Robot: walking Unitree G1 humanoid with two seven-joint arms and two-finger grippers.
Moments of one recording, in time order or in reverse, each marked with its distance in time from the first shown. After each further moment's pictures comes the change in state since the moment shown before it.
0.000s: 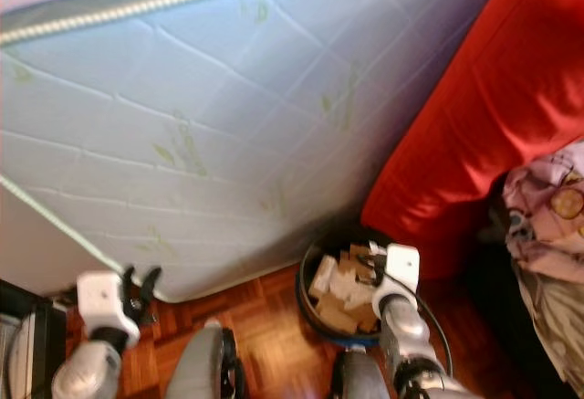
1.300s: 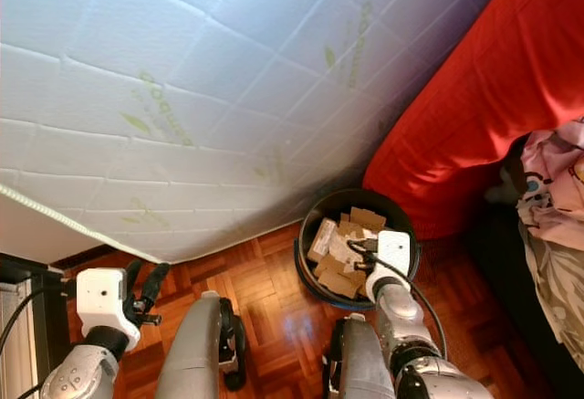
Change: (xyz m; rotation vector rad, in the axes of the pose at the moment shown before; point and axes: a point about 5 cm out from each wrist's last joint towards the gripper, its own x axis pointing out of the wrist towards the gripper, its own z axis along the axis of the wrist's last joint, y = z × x) left arm -0.027 -0.019 0.030 0.007 0.030 -0.070; right arm 0.006 0.010 0.016 -0.050 -0.014 0.040
